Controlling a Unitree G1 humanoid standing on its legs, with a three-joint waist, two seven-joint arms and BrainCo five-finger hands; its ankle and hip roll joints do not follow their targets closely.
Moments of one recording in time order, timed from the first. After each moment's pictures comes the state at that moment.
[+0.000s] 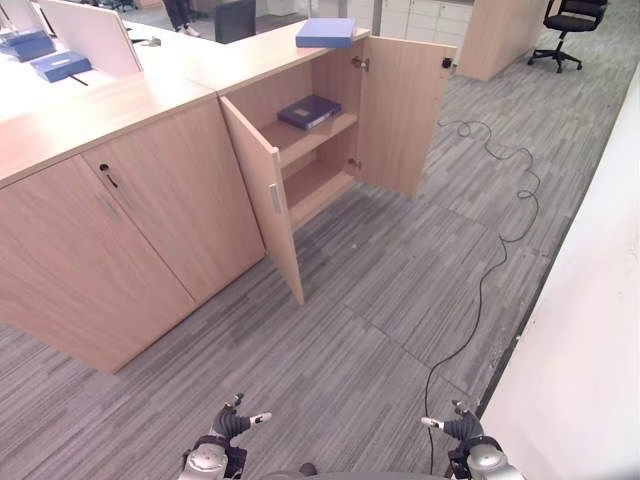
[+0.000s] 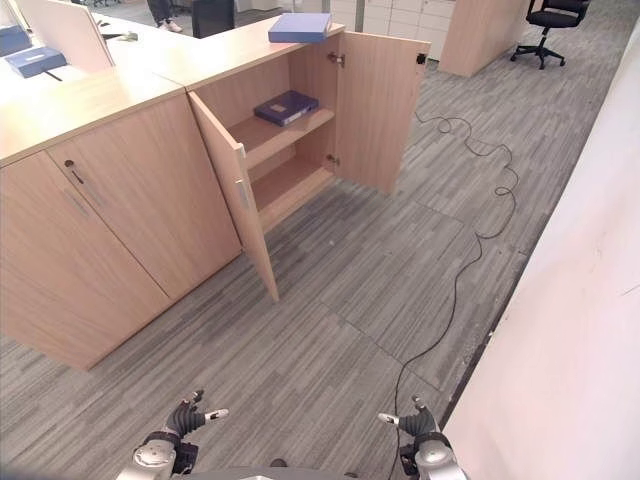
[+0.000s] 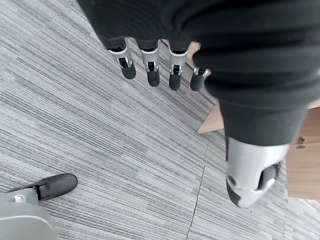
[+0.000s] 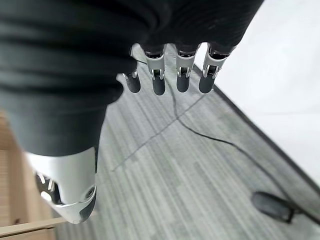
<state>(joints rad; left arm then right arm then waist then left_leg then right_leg) 0.08 0.26 -0.20 0.85 -0.06 -0.05 0.10 0.03 -0.28 0.20 0.93 0.02 -0.01 -0.20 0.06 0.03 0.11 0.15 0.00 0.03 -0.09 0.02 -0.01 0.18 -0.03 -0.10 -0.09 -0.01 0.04</state>
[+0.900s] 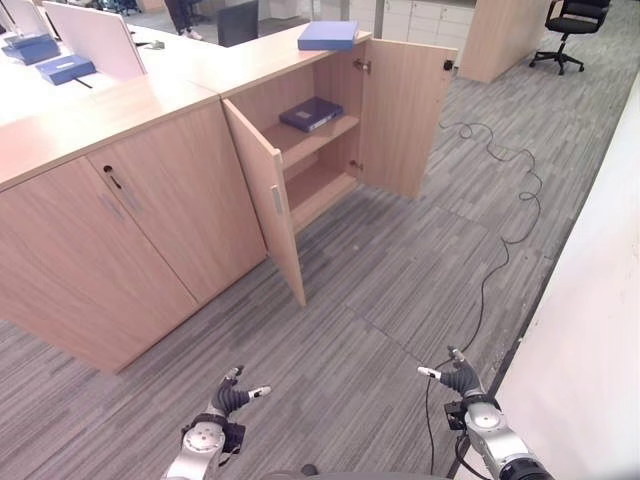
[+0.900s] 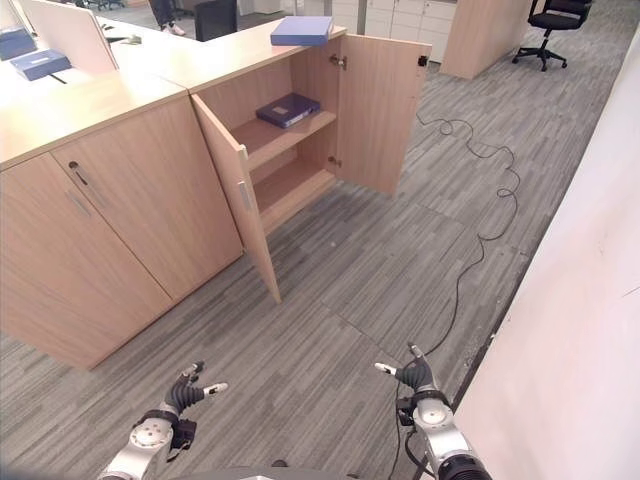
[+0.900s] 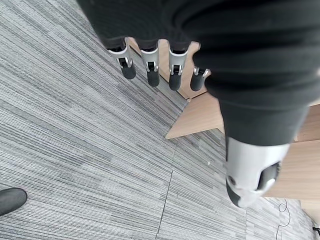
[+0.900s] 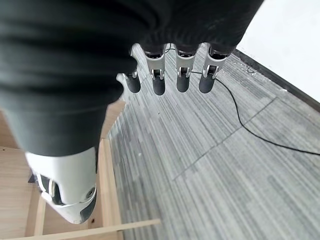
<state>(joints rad) 0.07 0.29 -0.19 0.72 -0.08 -0.07 0.09 -0.03 -0.32 0.18 0.74 0.06 -0.04 -0.21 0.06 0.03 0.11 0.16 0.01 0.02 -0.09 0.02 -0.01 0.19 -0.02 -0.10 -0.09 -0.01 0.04</state>
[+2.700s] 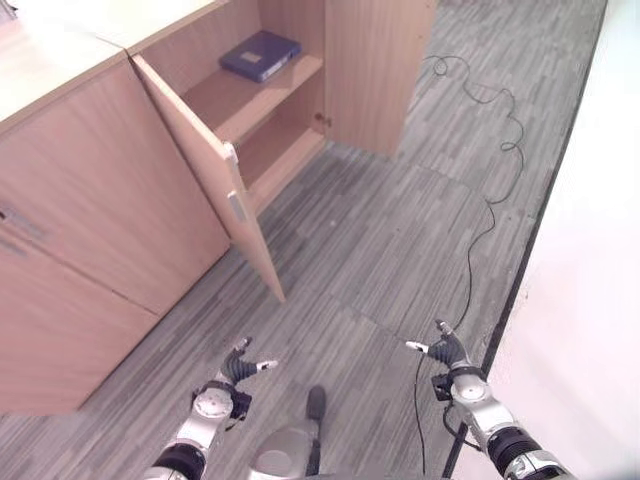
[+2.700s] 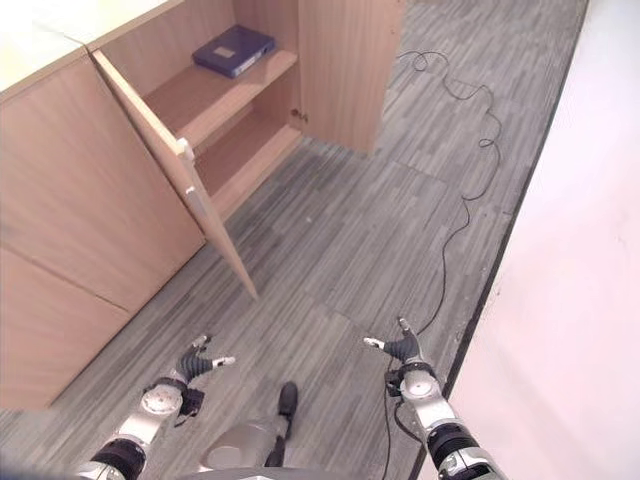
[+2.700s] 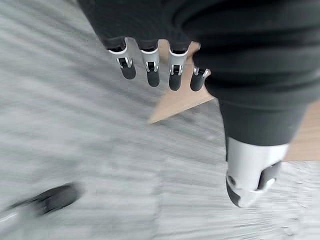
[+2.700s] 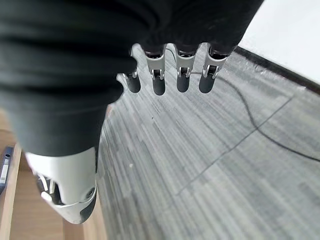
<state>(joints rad) -0.16 0.33 -0.27 0.76 -0.09 -0.08 0.11 -0.20 -0.30 0.28 0.79 0.10 -0.05 -0.25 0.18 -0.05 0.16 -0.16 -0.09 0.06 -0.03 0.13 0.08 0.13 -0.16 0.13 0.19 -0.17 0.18</state>
